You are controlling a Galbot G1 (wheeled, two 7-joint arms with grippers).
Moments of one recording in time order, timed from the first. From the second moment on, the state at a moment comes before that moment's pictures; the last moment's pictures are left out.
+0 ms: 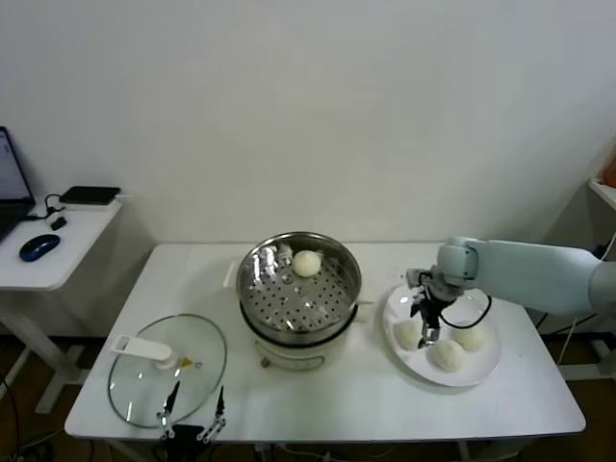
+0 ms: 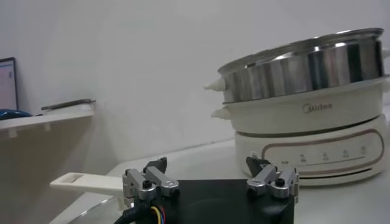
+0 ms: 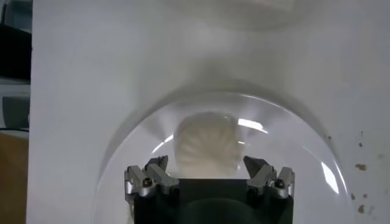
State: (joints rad) left arm 1.70 -1.61 -0.67 -1.70 0.15 -0.53 0.08; right arm 0.47 0.91 -1.70 1.17 0.63 -0.31 -0.82
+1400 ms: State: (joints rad) left arm 1.73 -1.61 -0.66 -1.75 0.16 -0.53 0.08; right arm 1.03 0.99 -1.85 1.39 0.94 -0.33 -0.98
